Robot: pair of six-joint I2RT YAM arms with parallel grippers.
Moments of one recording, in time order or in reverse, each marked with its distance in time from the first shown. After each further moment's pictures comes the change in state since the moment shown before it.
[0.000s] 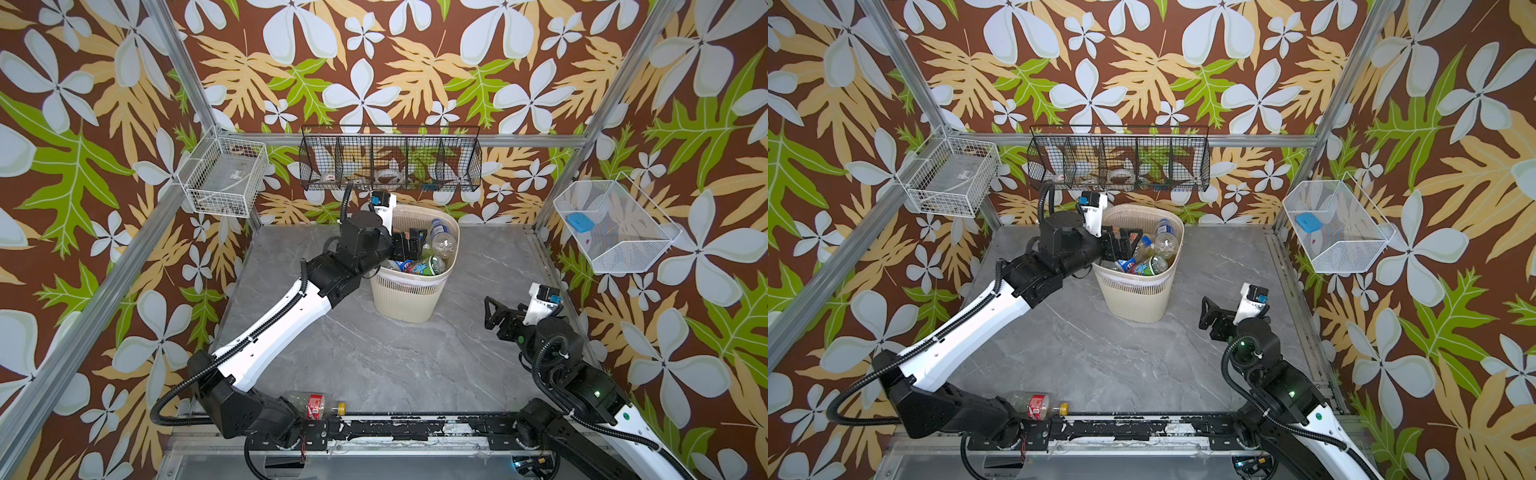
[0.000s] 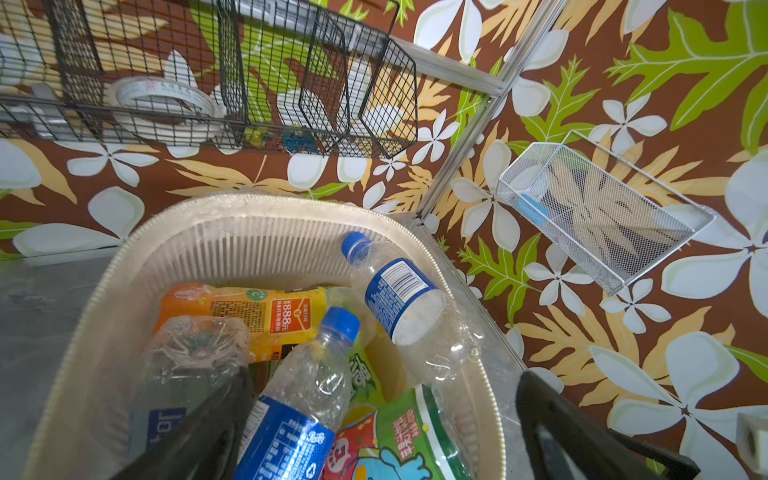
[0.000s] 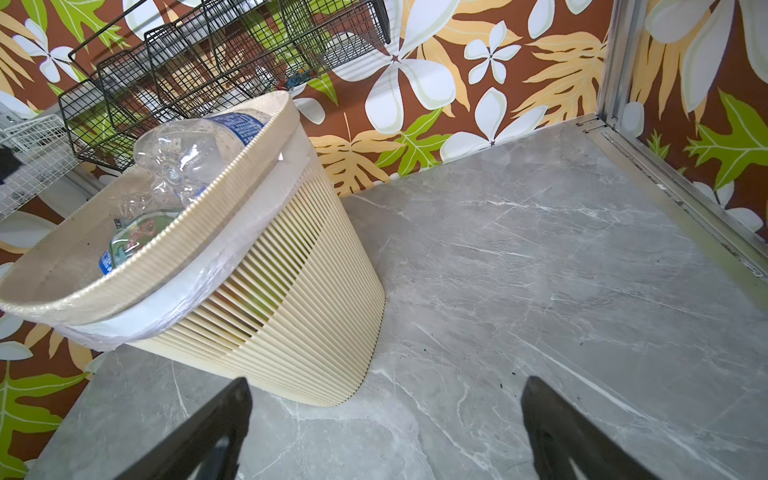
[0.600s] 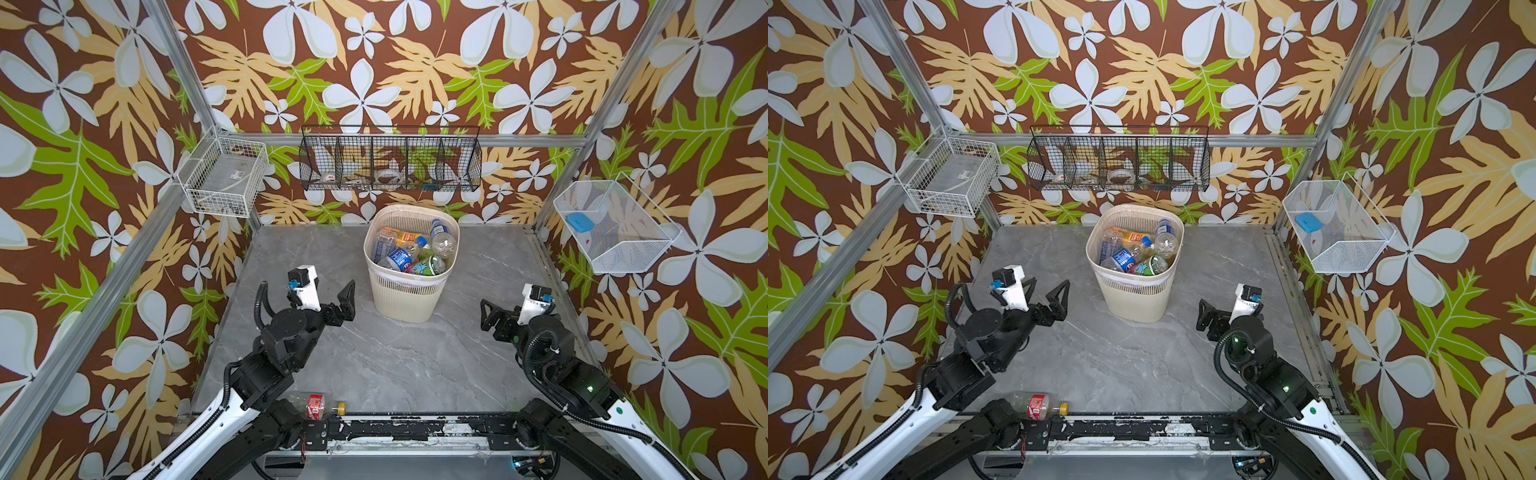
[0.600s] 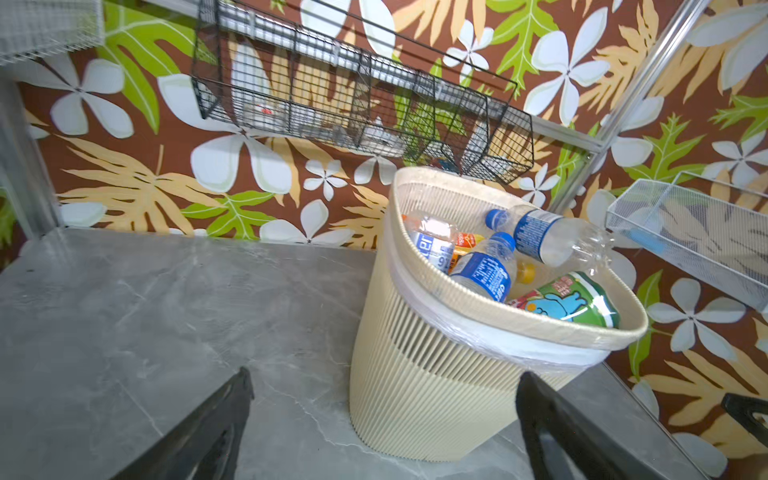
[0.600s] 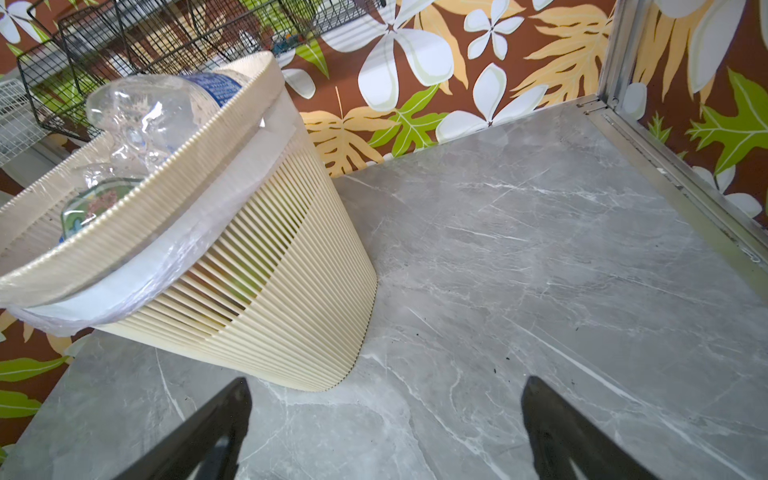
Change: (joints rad) left arm 0.002 -0.814 -0.827 0.149 -0.386 0.071; right arm 0.000 0.055 -0.014 -0.006 -0.028 0.000
